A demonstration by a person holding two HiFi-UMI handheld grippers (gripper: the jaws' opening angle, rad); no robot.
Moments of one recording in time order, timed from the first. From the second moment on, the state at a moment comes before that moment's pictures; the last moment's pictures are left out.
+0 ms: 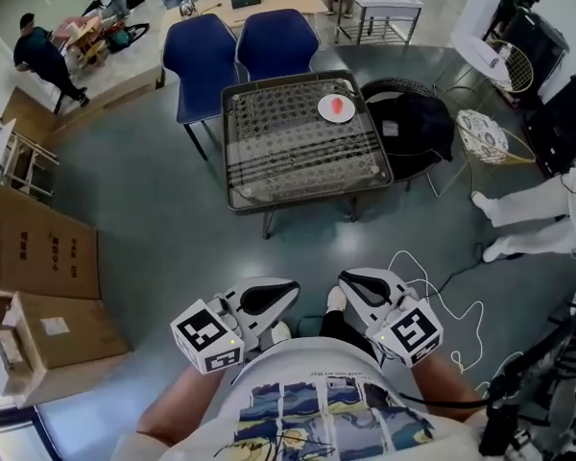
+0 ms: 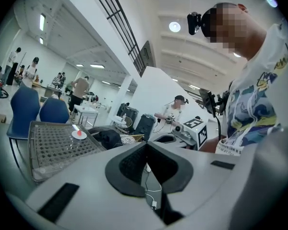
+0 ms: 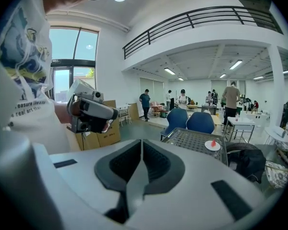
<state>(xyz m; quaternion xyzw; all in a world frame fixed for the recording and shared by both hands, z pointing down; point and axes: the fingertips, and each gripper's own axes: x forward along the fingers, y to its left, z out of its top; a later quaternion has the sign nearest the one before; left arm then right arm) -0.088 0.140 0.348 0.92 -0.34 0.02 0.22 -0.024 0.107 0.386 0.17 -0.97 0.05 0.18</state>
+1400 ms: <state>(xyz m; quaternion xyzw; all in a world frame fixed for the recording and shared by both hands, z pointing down) -0.142 0.267 0.353 0.91 -0.35 0.00 0.20 -0.080 0.245 0.365 0.15 -0.97 0.00 0.20</state>
